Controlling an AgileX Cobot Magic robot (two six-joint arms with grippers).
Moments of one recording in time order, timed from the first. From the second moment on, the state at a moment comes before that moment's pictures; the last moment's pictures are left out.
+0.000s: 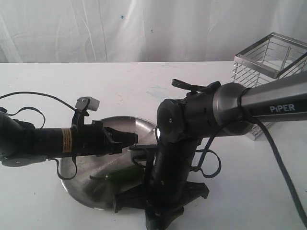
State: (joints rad) left arm -0.22 2.01 -0.79 1.01 -1.00 -0.96; right arm 0.78 1.91 -1.10 0.40 0.92 0.20
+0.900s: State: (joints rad) left arm -0.36 1.99 -0.82 1.07 -0.65 -0.92; right arm 0.78 1.91 -1.10 0.41 0.92 0.20
